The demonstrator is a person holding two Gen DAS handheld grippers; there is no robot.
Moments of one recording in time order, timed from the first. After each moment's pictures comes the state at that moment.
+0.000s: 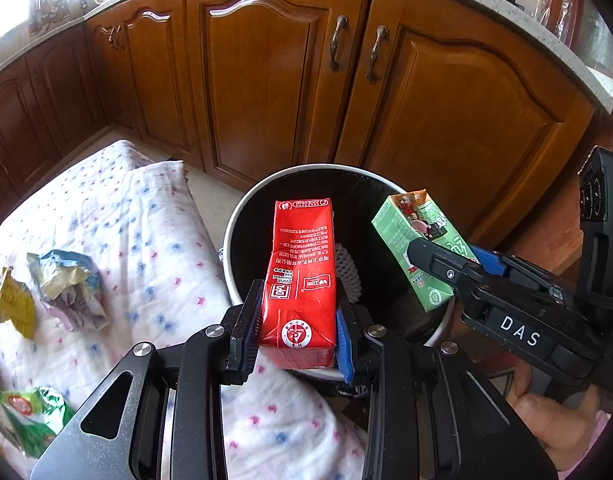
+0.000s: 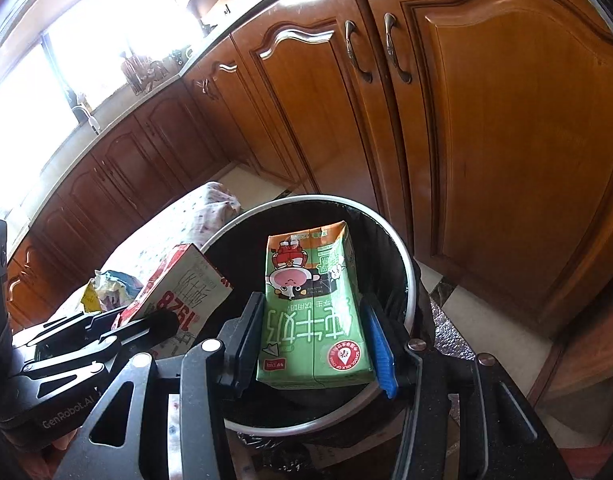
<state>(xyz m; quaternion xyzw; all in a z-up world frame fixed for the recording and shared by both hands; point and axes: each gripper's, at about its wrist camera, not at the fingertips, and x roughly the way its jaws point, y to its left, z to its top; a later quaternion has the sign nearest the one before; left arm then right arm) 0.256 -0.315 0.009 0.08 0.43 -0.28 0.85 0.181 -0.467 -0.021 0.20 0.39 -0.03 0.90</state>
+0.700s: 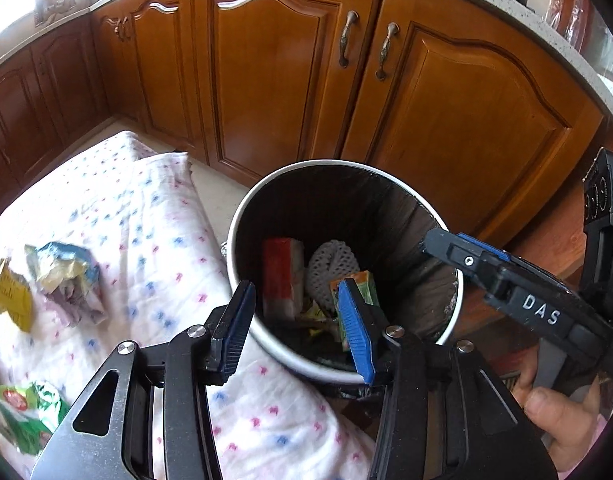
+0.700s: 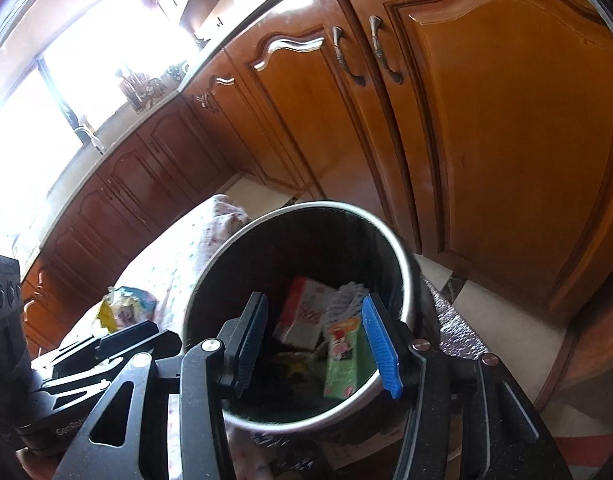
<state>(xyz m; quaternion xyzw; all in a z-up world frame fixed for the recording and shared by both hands) 0.257 -0.305 0.004 0.06 0.44 -0.27 0.85 0.163 -0.472 -0.014 0.24 0.36 -0.01 0.90</state>
